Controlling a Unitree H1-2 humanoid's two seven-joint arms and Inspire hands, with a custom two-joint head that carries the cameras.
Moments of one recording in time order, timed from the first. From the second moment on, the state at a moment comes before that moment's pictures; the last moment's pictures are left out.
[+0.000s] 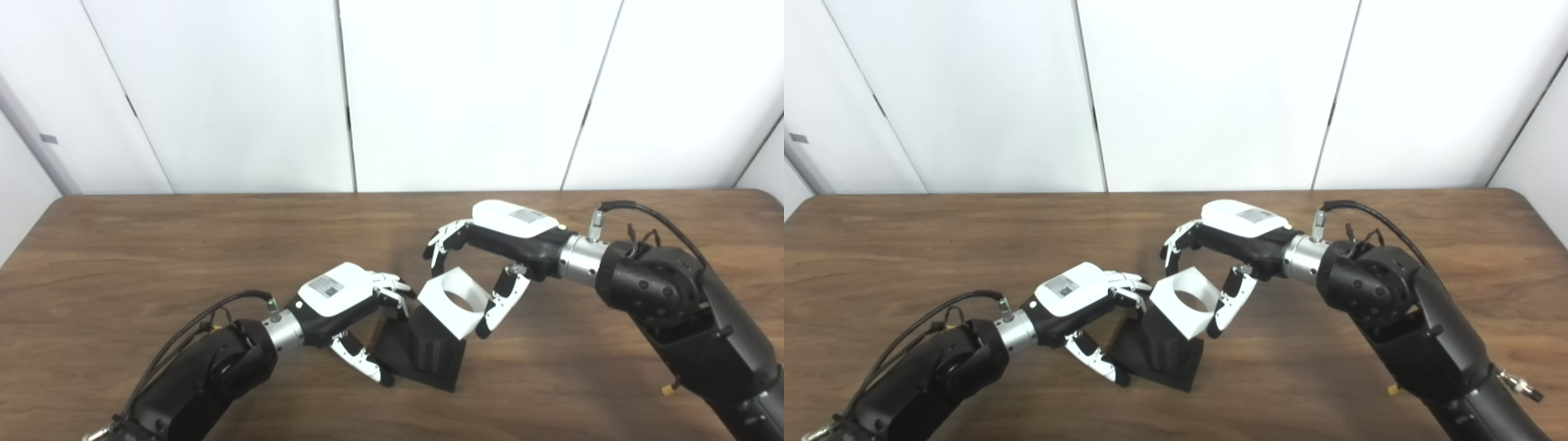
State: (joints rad) left arm -0.47 0.44 -0.60 0.26 0.68 -0.43 -0.13; right arm -0.52 -0.50 0.35 -0.24 -0.44 0.04 0.68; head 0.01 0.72
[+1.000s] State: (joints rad) left arm -0.47 0.44 -0.60 0.25 0.68 -0.41 -0.15; right arm -0.49 -0.44 0.37 -0.22 -0.45 -0.01 0.66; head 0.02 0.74
